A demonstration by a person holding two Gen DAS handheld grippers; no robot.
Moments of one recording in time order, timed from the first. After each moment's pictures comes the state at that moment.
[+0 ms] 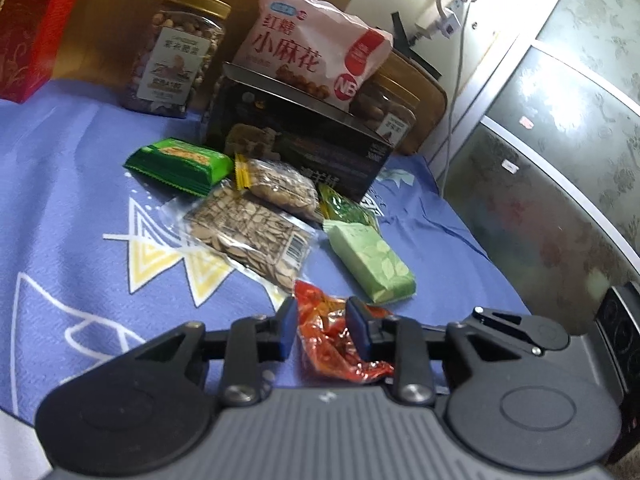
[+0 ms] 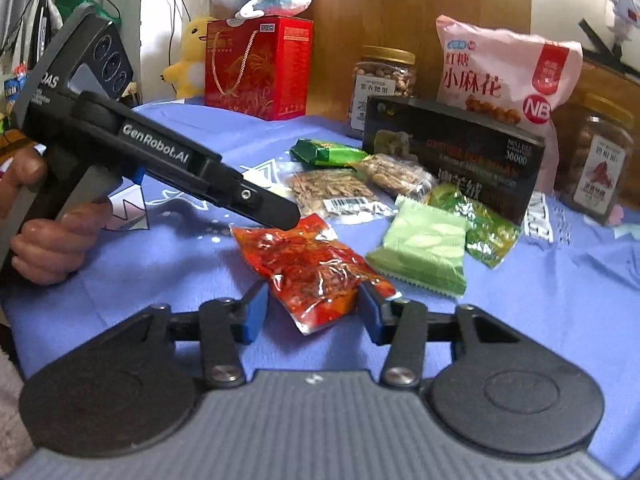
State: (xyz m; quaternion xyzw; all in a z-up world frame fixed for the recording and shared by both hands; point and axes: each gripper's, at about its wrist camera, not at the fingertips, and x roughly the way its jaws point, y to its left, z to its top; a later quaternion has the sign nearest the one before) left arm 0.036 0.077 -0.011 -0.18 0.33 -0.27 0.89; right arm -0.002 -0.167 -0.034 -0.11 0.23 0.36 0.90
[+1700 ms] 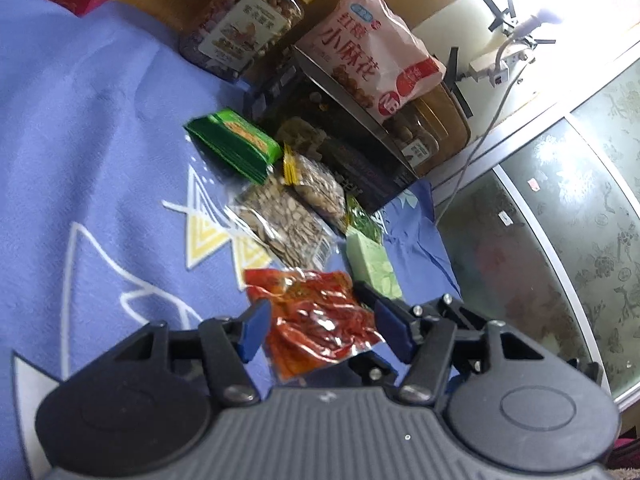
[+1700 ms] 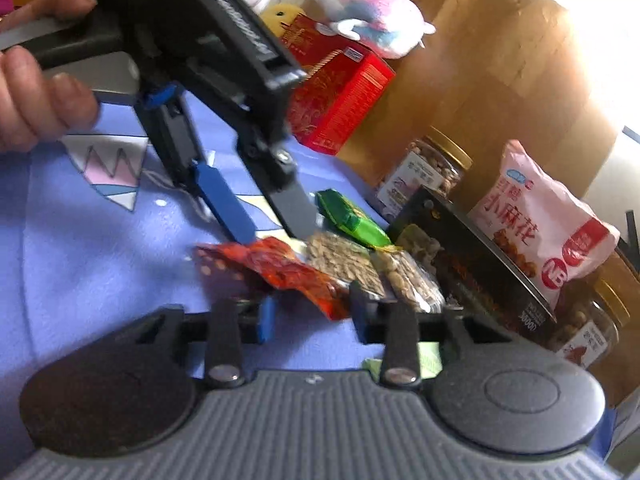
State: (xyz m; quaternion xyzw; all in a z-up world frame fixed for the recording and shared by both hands) left arm 0.052 0.132 -0.015 -0.32 0.38 -0.27 0.83; right arm 0.002 -0.113 -0.043 -0.31 0.09 0.36 0.88
